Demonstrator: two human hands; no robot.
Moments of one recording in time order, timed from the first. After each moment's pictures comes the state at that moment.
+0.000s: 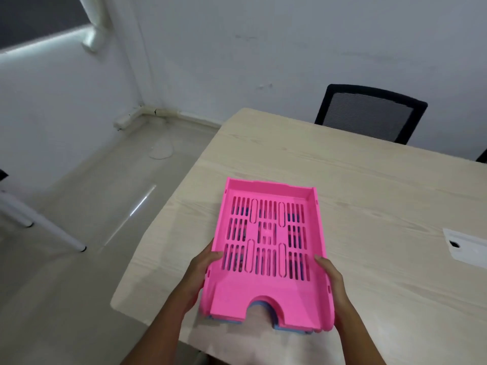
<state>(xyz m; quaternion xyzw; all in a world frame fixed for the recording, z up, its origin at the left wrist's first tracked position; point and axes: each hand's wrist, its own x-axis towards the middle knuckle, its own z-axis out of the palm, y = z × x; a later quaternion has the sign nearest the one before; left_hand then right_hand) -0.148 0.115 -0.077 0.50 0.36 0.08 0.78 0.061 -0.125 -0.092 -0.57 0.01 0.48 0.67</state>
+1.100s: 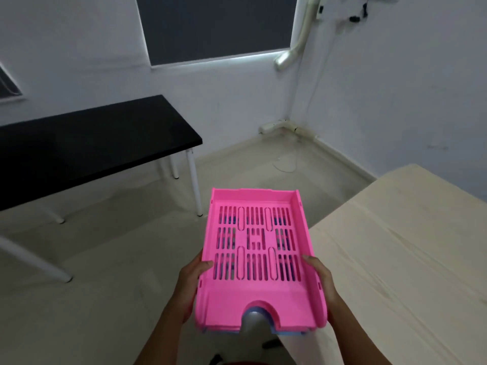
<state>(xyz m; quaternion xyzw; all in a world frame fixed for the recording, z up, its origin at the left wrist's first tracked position) -0.464 0.226 -0.087 0.34 0.49 0.40 0.69 -0.153 0.181 -0.079 -0.50 -0.20 0.68 0.49</state>
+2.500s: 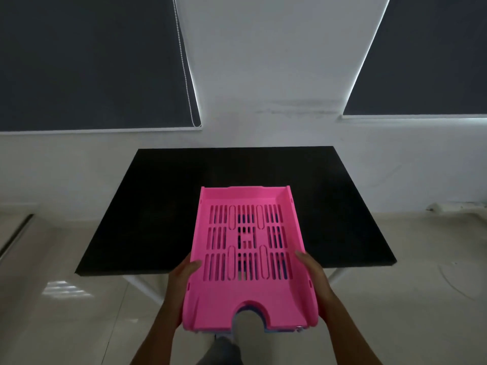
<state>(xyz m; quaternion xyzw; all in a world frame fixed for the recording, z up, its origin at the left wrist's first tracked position) -0.929 0.613 -0.075 0.16 0.59 0.62 0.49 -0.652 0.751 -0.065 -0.40 -0.41 0.77 0.29</state>
